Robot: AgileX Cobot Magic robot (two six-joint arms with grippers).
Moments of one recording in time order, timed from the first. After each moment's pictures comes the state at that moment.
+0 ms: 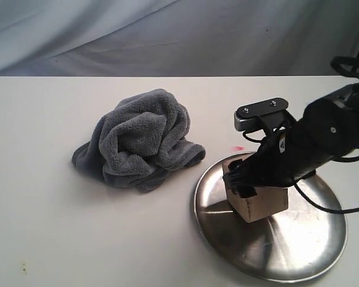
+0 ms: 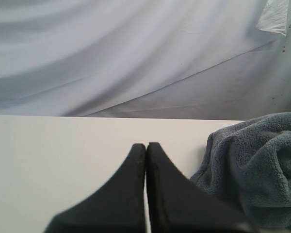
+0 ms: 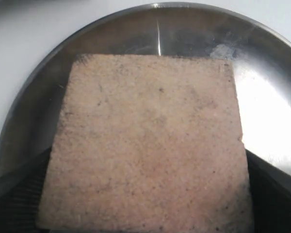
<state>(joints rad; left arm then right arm) -0.03 0.00 0.00 -0.04 0.13 0.01 0.48 1.67 -0.89 -0.05 0.48 0.16</state>
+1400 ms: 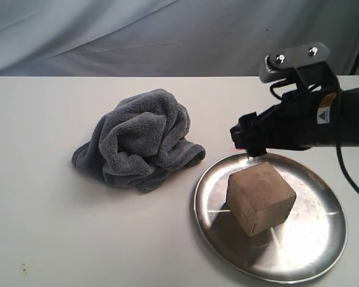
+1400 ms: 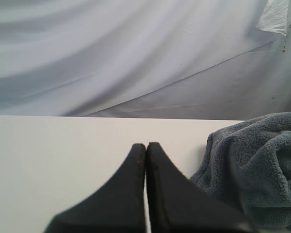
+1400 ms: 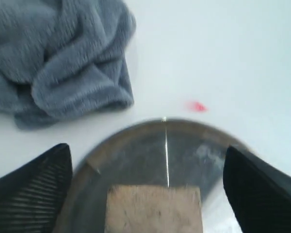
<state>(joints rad) -0.03 0.00 0.00 -0.04 0.13 0.01 0.48 1.38 -0.81 -0.09 0.27 0.16</state>
